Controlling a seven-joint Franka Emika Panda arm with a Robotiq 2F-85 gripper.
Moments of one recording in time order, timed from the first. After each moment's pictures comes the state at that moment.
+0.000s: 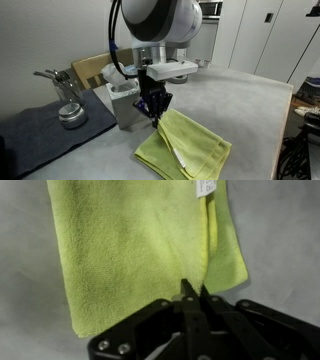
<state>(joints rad) 0.17 0.64 0.12 -1.76 0.25 2.20 0.22</state>
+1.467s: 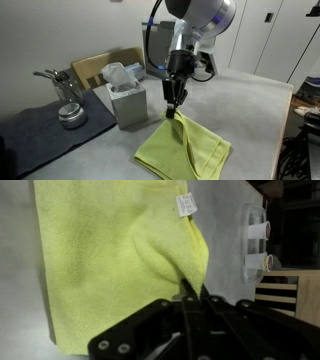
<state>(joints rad) -0.13 0.52 0.24 -1.98 0.74 2.10 -0.56</state>
